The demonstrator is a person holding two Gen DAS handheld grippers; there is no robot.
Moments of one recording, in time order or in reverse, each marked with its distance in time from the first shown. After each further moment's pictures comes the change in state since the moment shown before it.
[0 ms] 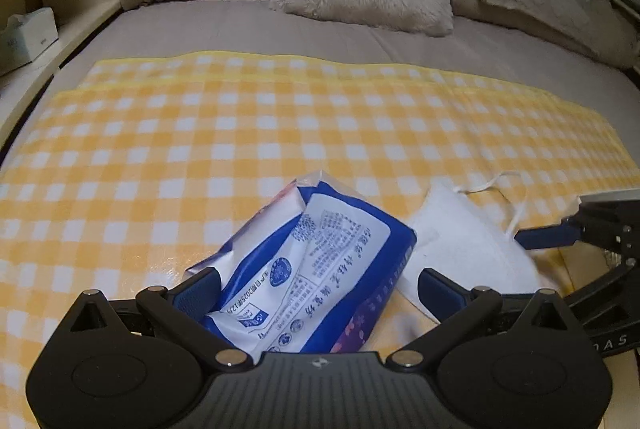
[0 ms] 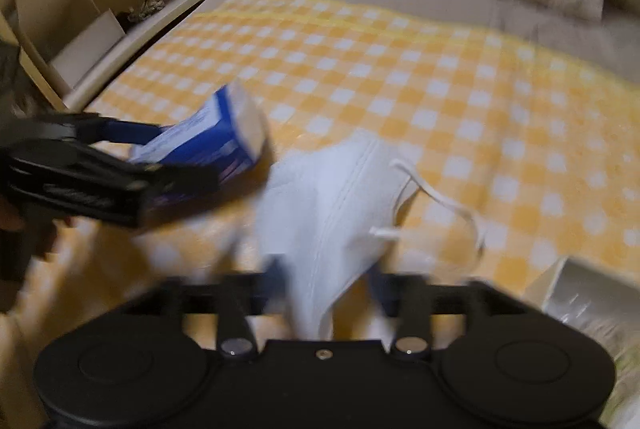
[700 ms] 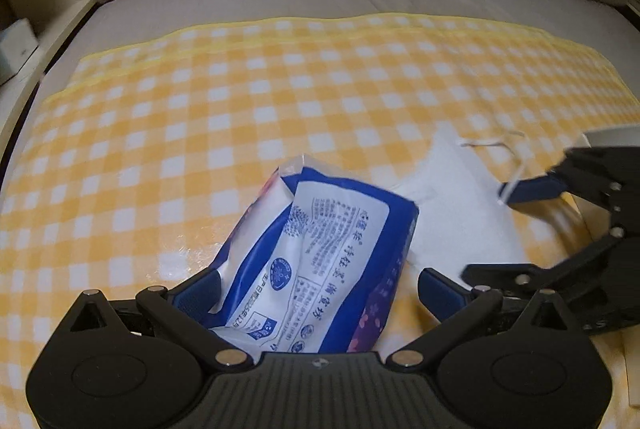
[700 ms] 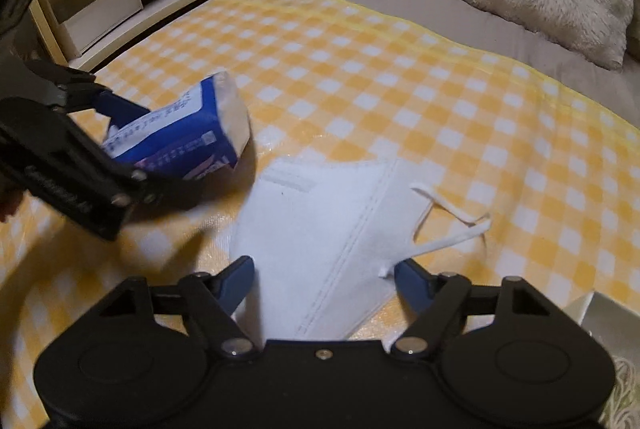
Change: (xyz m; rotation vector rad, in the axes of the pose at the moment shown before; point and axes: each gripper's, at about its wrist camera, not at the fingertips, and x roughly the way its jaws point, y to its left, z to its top) left arm -0.001 -0.002 -0.001 0.132 0.134 0.015; right arm 0.017 0.016 0.001 -0.118 -0.015 -0.017
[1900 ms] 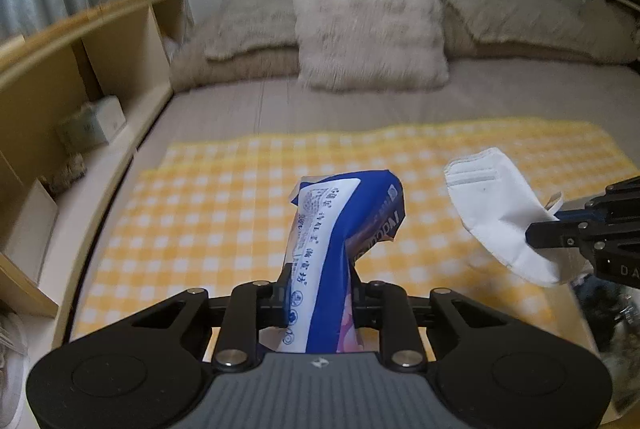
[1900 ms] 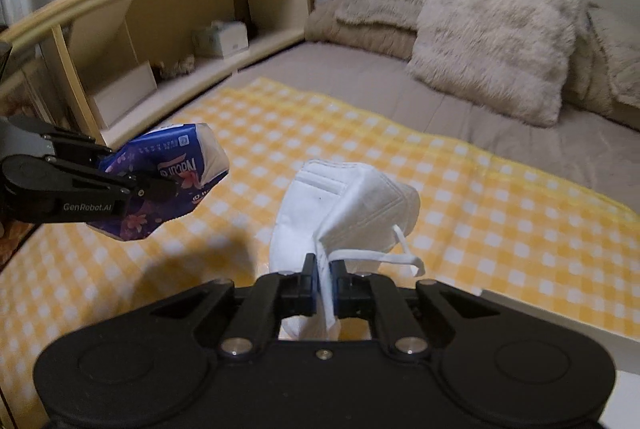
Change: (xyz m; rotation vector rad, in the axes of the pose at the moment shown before) left arm -0.136 -0.045 -0.016 -0.060 -0.291 0.167; right arm -0.135 0.021 -0.001 0.049 -0.211 -0.067
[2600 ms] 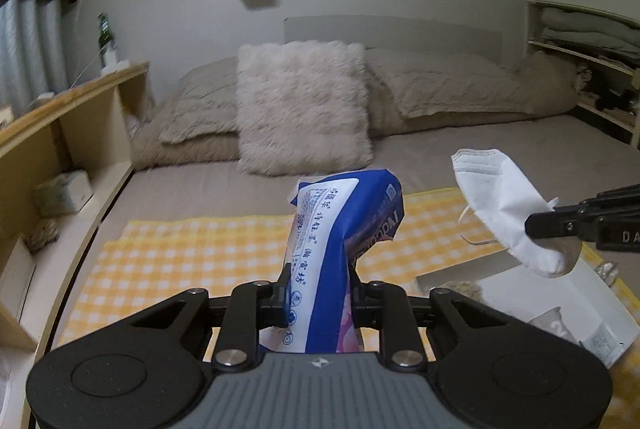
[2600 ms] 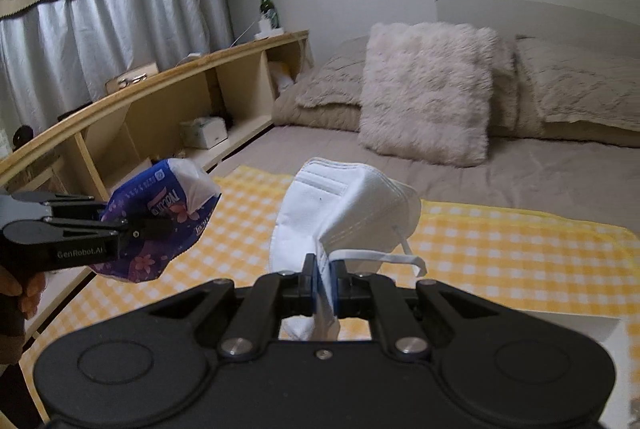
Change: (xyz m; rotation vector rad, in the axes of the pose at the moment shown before) left arm -0.091 -0.077 0.008 0.029 -0.223 -0.130; right arm -0.151 -0.042 -0.022 0.137 -0.213 -0.042
